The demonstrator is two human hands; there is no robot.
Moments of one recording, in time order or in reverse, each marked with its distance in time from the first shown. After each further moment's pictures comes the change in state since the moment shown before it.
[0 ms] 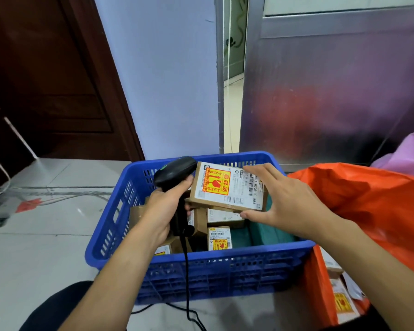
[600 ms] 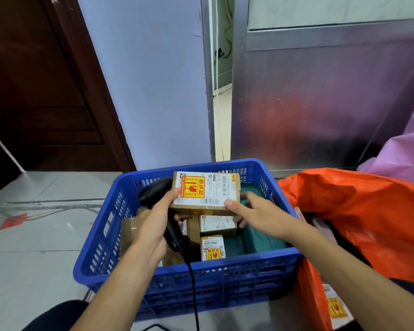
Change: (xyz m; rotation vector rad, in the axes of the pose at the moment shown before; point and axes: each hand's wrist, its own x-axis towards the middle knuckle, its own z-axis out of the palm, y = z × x) left_hand -0.001 -0.010 0.007 -0.136 0.120 -0.007; right_hand 0.020 0.007 0.041 0.733 -0.190 0.324
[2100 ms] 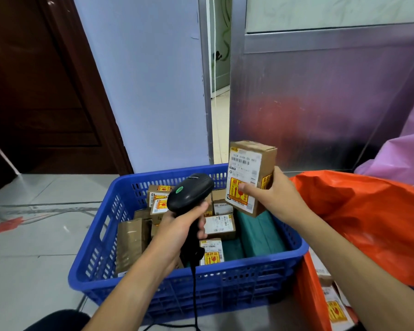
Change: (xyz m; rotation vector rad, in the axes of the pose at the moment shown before) left_hand -0.016 -0.016 0.013 0.140 -0.406 0.047; right_hand 0.008 0.000 -0.032 0.110 0.448 -0.088
